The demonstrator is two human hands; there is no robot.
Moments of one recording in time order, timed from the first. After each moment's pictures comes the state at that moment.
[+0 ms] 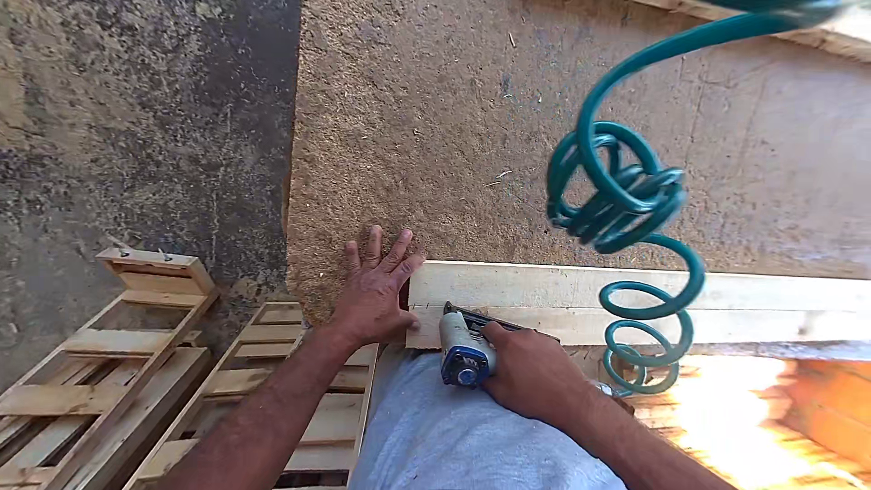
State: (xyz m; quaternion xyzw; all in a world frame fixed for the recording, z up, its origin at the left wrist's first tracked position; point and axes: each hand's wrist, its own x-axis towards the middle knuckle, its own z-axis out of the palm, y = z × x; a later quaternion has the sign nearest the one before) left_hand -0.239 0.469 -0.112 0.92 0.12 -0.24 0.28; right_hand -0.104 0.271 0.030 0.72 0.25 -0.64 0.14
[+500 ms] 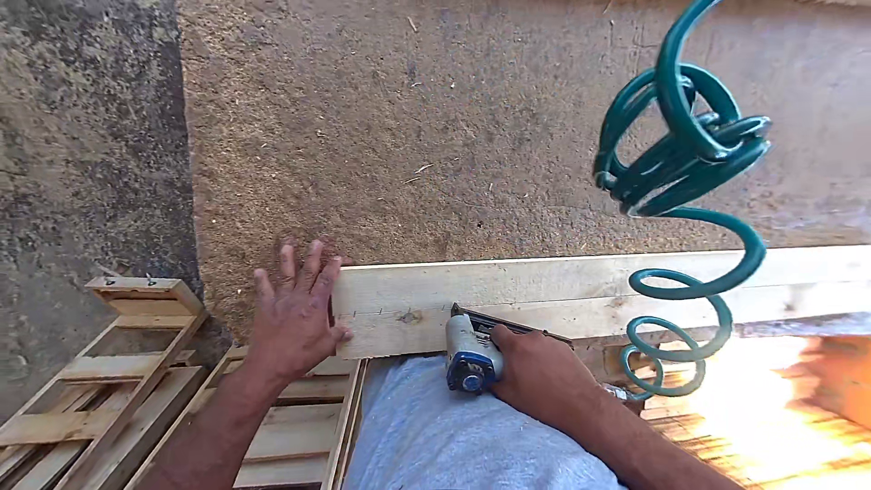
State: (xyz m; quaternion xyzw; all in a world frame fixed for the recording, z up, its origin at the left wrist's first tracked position) left_hand -0.229 0.433 -0.081 0.94 0.17 -0.25 0.17; right_hand -0.043 0.159 0.034 0.72 0.22 -0.64 0.13
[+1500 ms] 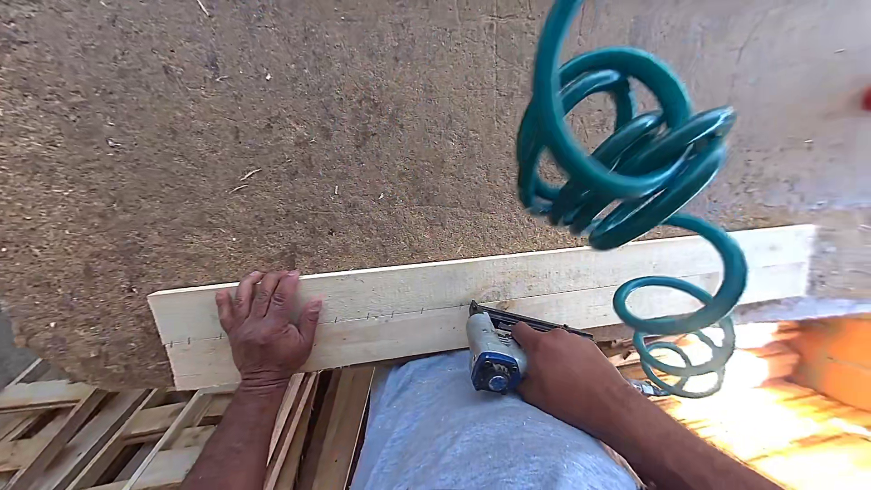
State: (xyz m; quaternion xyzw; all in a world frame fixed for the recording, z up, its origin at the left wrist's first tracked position) left_hand -0.159 0.249 -0.130 0.96 0.25 0.02 0.14; right_hand 0.083 -0.063 0.037 0.73 0.20 -0.64 0.14
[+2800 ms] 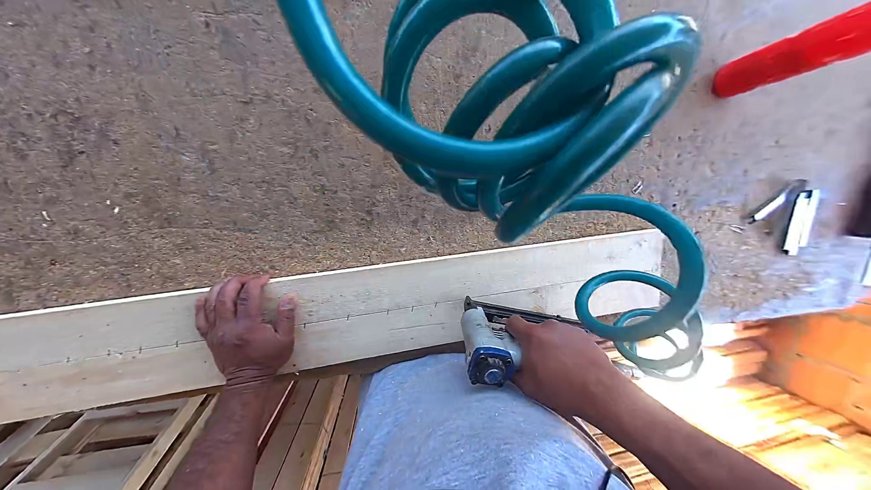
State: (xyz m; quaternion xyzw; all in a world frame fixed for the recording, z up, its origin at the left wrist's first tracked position) left_hand 0.013 -0.039 -0.136 0.95 0.29 0.00 0.13; right_hand 0.263 -0.384 0.029 0.74 0.21 -0.63 0.12
